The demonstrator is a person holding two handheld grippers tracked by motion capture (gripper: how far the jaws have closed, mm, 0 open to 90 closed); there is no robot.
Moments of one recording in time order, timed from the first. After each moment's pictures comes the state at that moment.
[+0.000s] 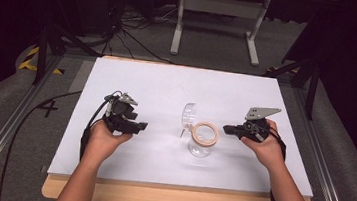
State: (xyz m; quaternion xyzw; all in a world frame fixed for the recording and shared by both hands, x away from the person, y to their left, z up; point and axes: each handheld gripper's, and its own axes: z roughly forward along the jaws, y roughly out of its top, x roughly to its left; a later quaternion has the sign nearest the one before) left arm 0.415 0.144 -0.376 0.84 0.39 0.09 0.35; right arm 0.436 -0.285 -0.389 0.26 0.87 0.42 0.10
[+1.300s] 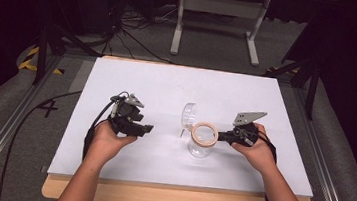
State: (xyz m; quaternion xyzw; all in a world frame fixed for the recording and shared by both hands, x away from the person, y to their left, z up) left arm 0.410 0.128 -0.366 0.86 0.36 0.08 0.36; right arm 0.432 -0.262 -0.408 0.23 0.88 0.40 0.07
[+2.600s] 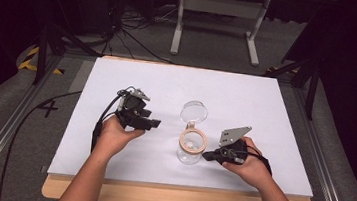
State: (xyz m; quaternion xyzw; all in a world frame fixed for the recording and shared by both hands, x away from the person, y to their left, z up) left arm 0.429 0.118 -0.366 0.85 0.37 0.05 0.38; right arm 0.383 -0.222 -0.409 0.14 0.92 0.36 0.03
